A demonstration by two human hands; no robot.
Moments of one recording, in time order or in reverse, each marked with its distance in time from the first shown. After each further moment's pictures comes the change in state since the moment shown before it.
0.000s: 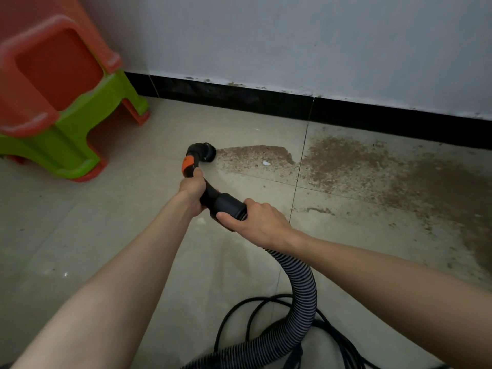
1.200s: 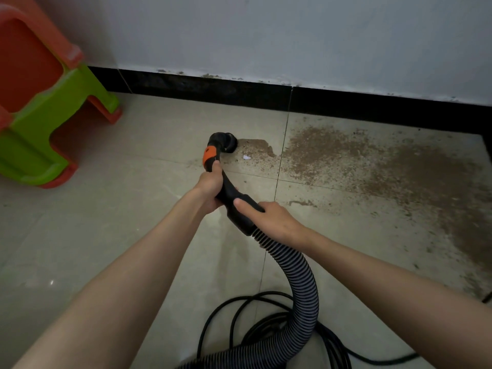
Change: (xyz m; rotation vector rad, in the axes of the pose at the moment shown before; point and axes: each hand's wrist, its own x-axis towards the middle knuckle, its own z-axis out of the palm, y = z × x) left_hand -0.014 -0.017 0.068 0.171 -0.236 0.023; right_hand -0.020 0.050 -0.027 0.506 -0.086 0.188
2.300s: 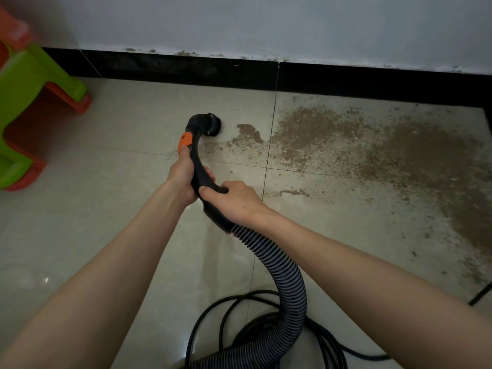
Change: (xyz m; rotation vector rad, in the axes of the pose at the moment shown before) left_hand 0.029 0.004 -0.002 -0.323 0.017 -0.089; right_hand 0.039 -0.024 0.012 -0.003 0.046 0.020
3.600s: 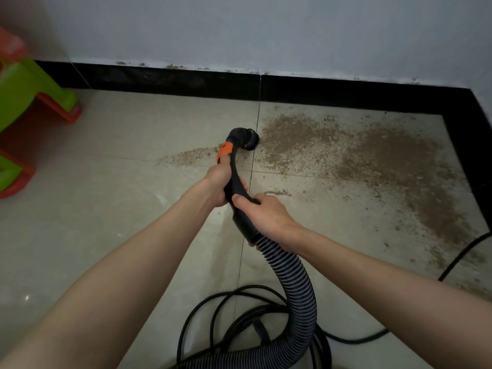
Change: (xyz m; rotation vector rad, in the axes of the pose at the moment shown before) left_hand -0.046 -0.034 0.064 0.311 -0.156 -0.057; right_hand -0.061 0.036 -0.035 0.241 0.093 0.145
